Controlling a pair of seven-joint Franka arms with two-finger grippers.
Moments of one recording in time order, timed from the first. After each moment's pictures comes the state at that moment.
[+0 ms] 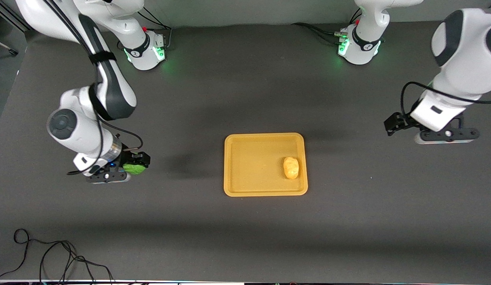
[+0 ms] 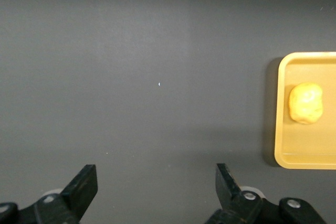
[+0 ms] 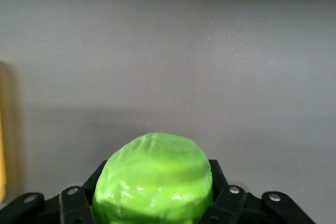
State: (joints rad) left arm 0.01 -0.03 -0.12 -1.88 0.03 1.91 -0.16; right arm 0.20 0.27 0.00 -1.83 0.02 2.11 0.18
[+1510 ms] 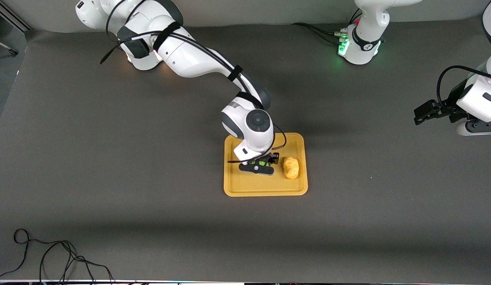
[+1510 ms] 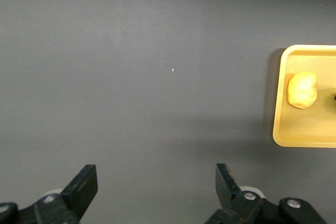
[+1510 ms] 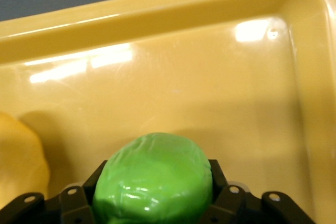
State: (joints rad) left arm 0.07 -0.02 -0.12 -1.72 0.01 1.69 -0.10; right arm 0.78 1.09 0.00 -1.00 -0.08 2.15 1.00
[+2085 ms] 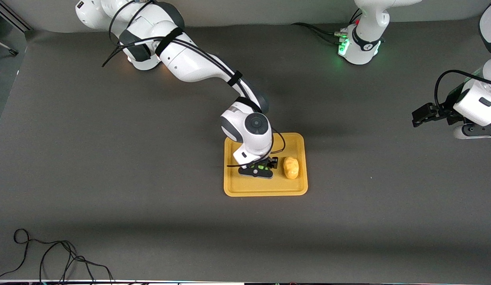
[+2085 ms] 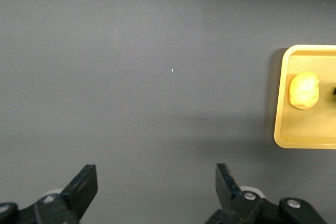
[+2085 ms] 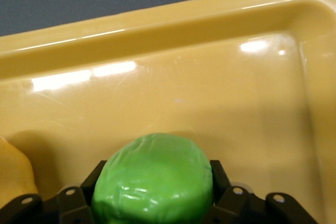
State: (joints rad) left arm 0.07 -0.01 -0.12 -1.73 0.01 1.70 -0.10; right arm 0.78 1.11 -0.01 -0.99 -0.09 2.20 1.00
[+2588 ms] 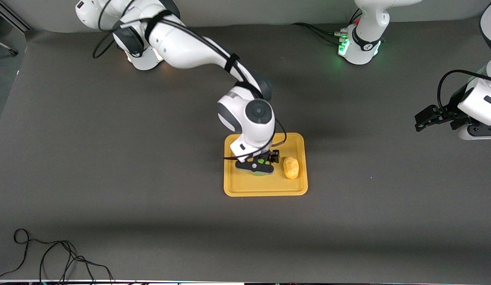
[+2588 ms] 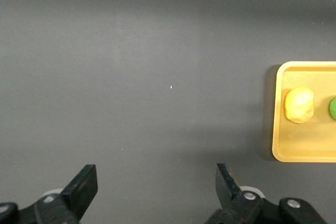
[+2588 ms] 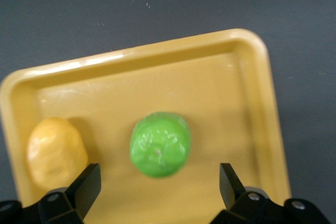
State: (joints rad) left arm 0.07 -0.01 -0.12 -1.73 0.01 1.77 -0.08; right arm 0.78 0.93 -0.01 -0.91 -0.09 1.89 1.00
